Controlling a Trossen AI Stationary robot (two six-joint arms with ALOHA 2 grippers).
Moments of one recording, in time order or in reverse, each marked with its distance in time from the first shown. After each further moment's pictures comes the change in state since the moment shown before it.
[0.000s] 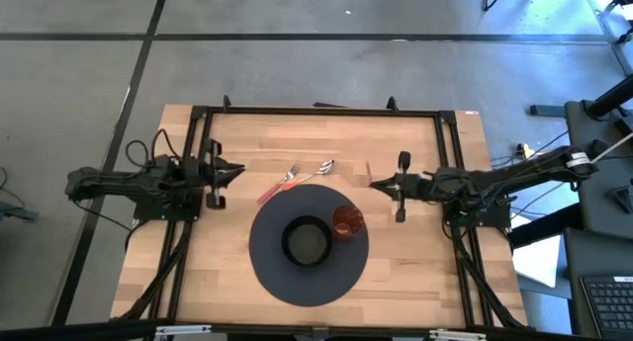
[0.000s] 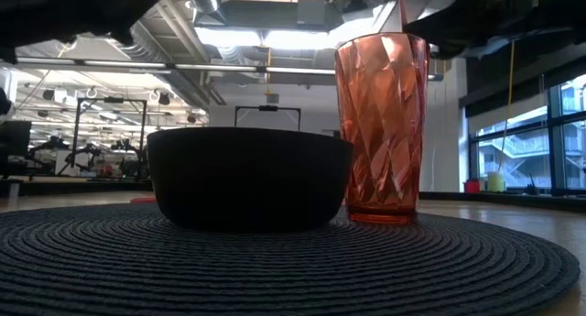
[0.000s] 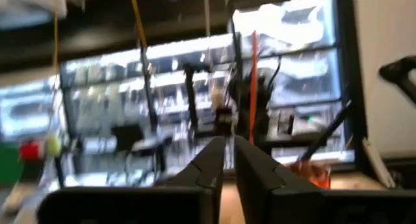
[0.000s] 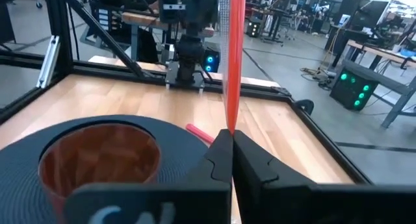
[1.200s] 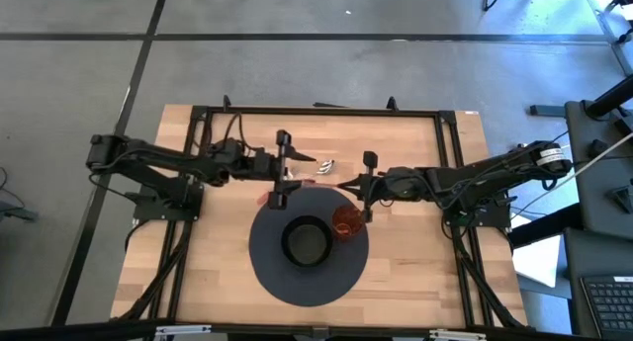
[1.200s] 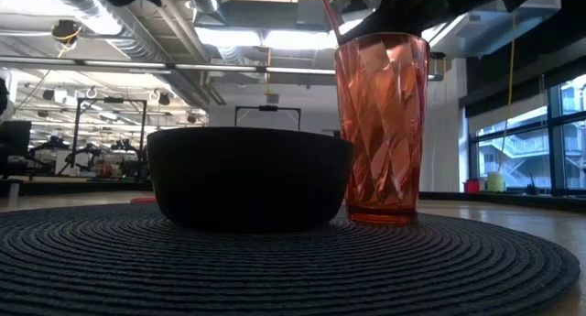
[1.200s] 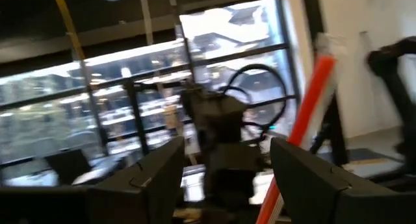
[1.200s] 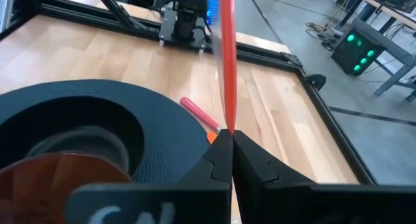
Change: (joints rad) left arm 0.000 1.095 0.678 0.382 0.221 0.030; right arm -0.037 0.433 0.401 -0.222 0.009 -0.040
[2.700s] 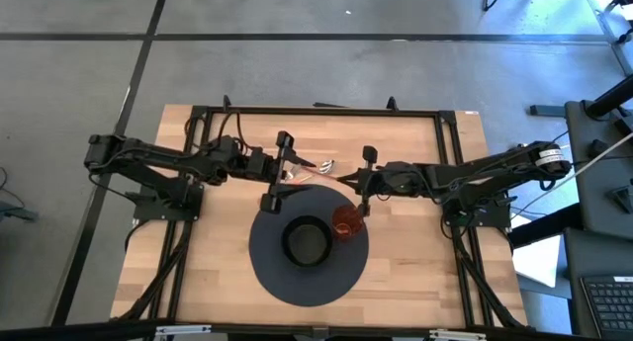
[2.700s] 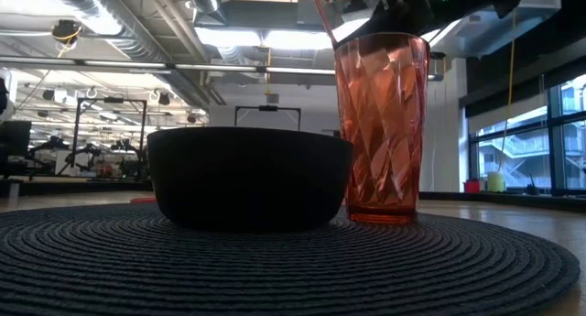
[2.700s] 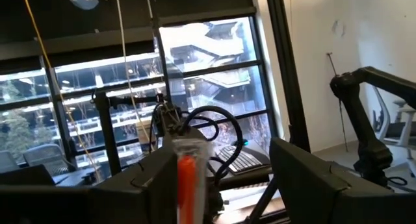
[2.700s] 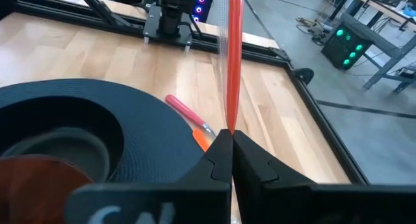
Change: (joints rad) left arm -0.020 -0.025 0.061 -0.049 0.071 -0.052; right arm -0.048 0.011 0.000 0.014 -0.008 -0.005
